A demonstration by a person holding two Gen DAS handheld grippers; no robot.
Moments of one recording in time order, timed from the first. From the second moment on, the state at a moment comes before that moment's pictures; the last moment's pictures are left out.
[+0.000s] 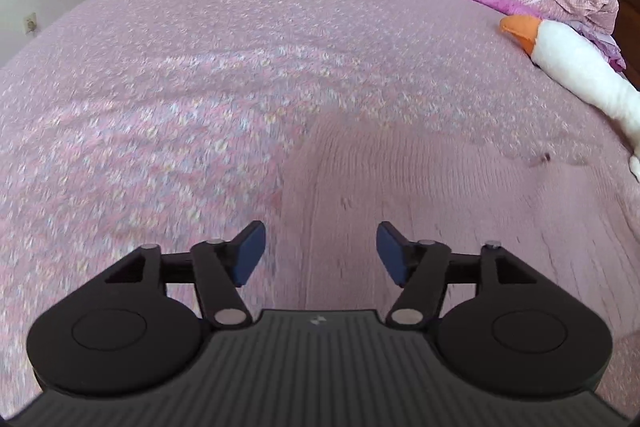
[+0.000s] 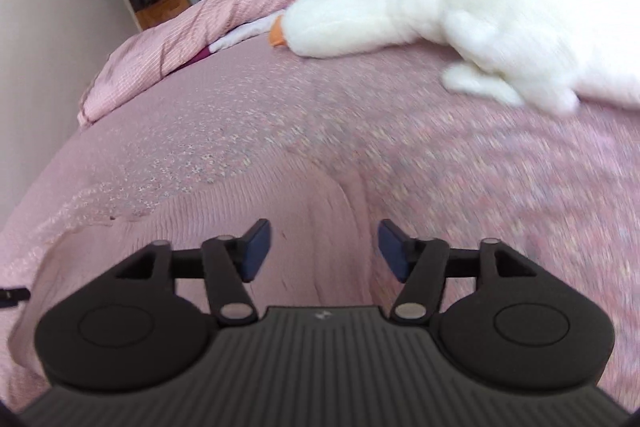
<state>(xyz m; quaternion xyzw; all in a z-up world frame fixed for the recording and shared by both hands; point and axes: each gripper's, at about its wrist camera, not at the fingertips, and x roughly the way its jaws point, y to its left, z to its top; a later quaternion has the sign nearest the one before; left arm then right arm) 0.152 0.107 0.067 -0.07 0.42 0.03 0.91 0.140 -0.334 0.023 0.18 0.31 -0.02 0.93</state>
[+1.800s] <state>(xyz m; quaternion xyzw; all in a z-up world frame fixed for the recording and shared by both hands) 0.095 0.090 0.053 -0.07 0.47 0.04 0.88 0.079 -0.345 -0.038 0.44 0.27 0.00 0.86</state>
